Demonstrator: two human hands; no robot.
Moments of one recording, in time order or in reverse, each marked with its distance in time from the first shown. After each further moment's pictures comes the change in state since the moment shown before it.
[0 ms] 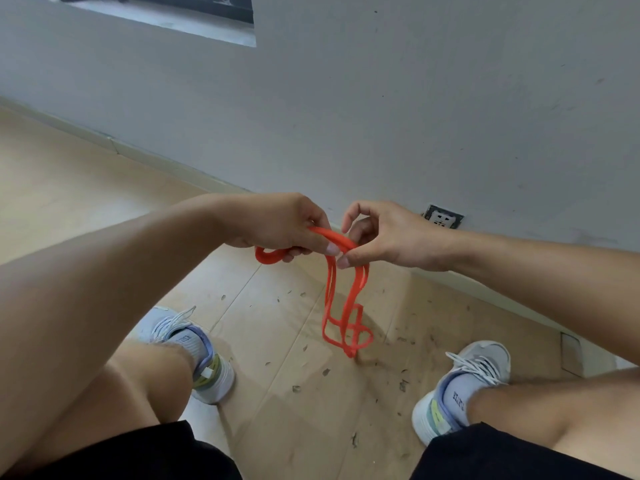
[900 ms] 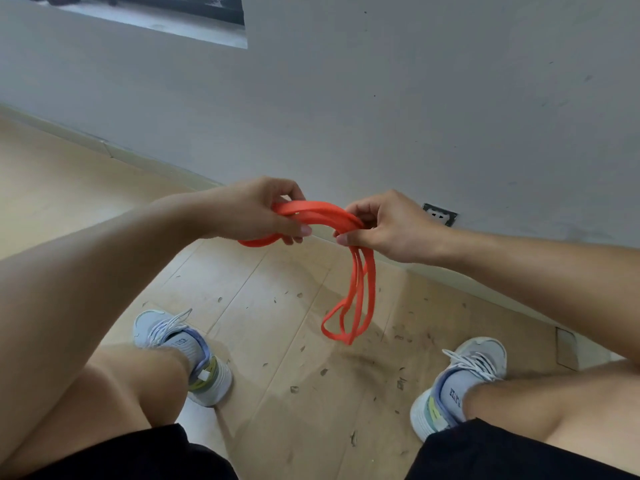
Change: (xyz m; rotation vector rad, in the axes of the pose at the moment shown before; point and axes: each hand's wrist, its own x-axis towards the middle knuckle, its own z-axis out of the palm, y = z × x) left_hand -0.012 -0.011 -0.014 0.027 0.195 0.042; right_hand 0.003 0.005 -0.005 -0.255 0.201 -0.101
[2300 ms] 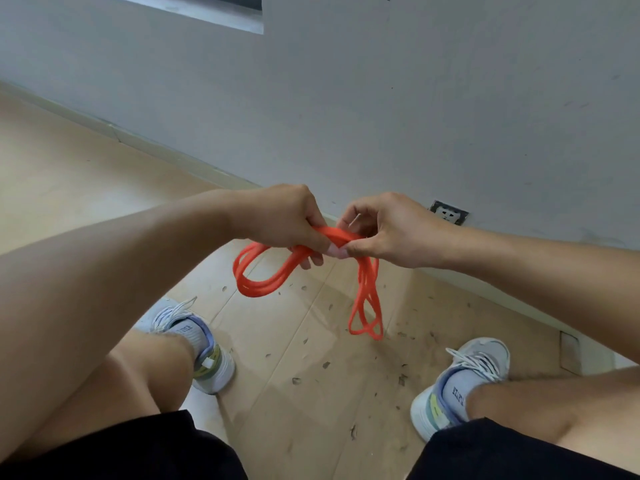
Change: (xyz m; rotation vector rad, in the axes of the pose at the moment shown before) left_hand 0.003 0.011 0.018 0.163 -0.186 0.001; right_hand -0.007 -0.025 0.009 -0.085 -0.114 -0.008
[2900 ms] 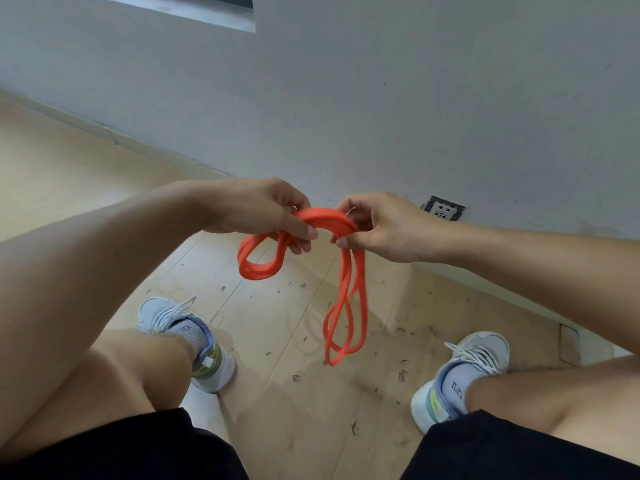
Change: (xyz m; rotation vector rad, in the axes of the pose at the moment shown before) left_hand -0.006 -0.016 -0.010 -0.224 -0.005 -0.031; right_hand 0.007 0.013 0.003 0.073 -0.019 0.010
